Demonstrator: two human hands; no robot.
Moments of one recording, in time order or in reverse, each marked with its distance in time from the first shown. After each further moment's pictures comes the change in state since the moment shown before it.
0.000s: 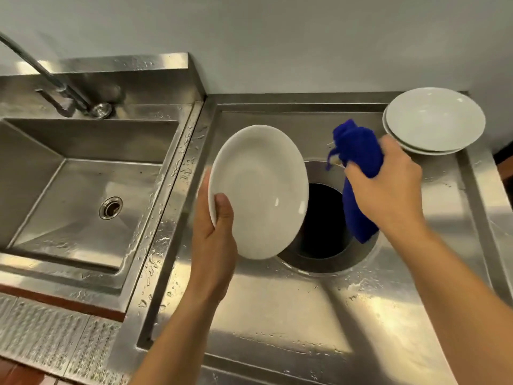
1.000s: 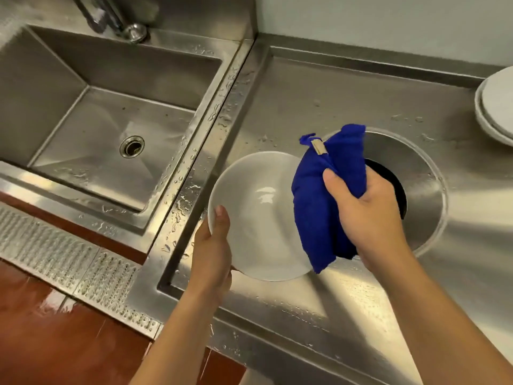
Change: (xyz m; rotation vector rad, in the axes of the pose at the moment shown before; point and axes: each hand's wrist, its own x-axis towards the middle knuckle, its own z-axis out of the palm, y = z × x) left_hand -0.034 -0.083 -0.080 -0.275 0.286 -0.484; right_hand -0.088 -0.033 0.095 0.420 -0.406 0.222
